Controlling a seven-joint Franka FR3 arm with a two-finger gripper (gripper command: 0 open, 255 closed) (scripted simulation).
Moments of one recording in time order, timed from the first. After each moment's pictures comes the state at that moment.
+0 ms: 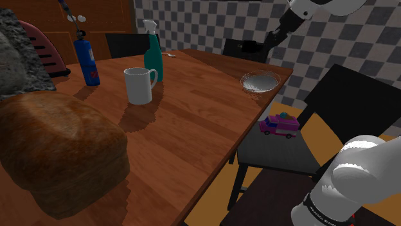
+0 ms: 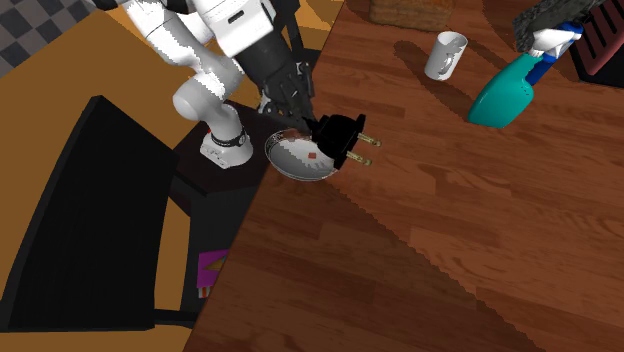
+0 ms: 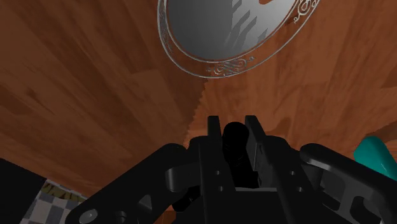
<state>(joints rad) -0.11 -0.63 -0.28 -2.12 0.03 2.01 -0.34</state>
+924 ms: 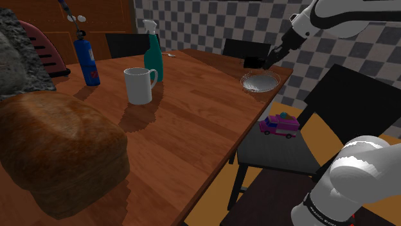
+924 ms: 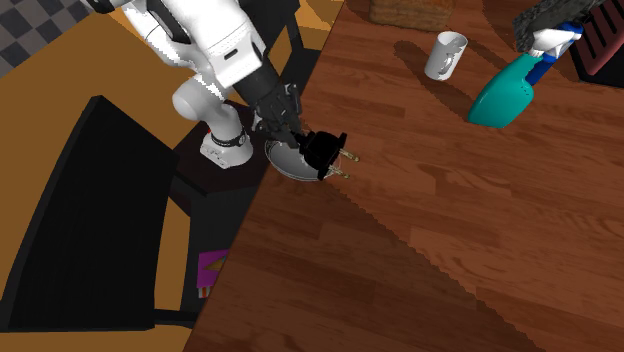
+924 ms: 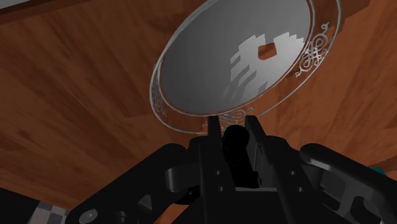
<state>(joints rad) -0.15 -0.76 -0.28 -2.36 0.01 2.12 -0.35</state>
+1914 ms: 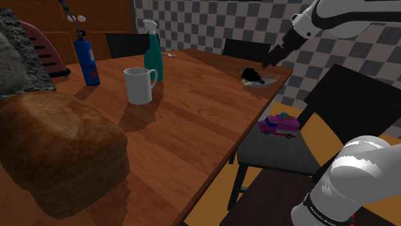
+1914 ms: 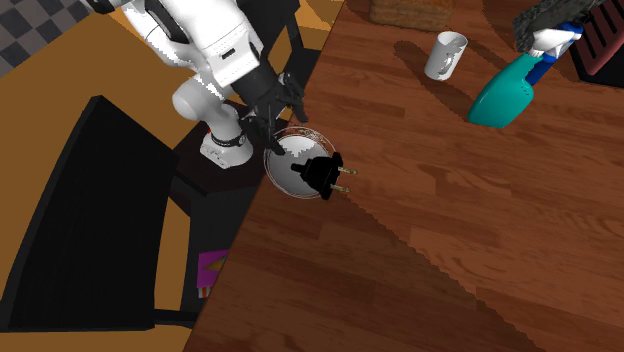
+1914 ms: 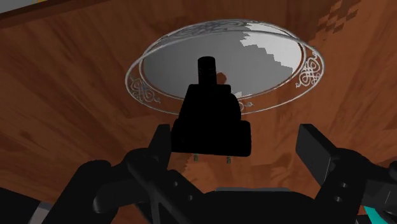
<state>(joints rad) -0.15 -0.77 -0.28 -2.37 0.01 2.11 -0.36</state>
